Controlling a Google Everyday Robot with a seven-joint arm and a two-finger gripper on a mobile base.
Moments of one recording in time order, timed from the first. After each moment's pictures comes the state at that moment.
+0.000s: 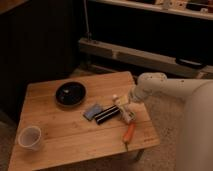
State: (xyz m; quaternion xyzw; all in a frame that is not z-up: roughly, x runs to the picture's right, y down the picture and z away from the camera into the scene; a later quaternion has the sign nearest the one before) arm 0.141 0.081 0.847 -0.27 0.04 0.64 0.72
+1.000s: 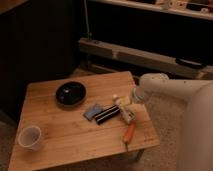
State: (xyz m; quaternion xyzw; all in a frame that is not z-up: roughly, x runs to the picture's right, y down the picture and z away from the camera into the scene) arm 0.166 0.087 0.839 -0.26 0.02 0.65 0.71
